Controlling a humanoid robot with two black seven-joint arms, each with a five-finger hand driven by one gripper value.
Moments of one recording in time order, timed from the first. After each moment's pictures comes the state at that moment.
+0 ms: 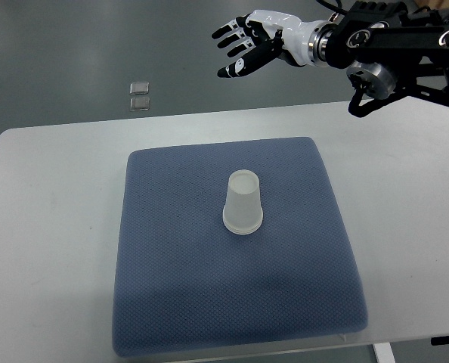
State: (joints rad) left arm -0.05 0.00 0.07 -0.27 0.05 0.03 0.14; right arm 1.63 -0.42 -0.29 1.18 0.08 -0.17 0.08
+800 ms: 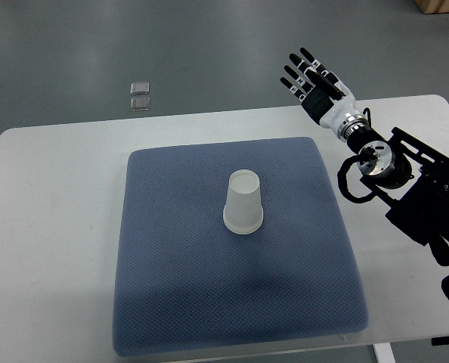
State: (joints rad) left arm -0.04 0.00 0.07 -0.28 0.05 0.03 0.14; right arm 0.78 -0.16 0.79 0.75 0.14 0.14 0.24
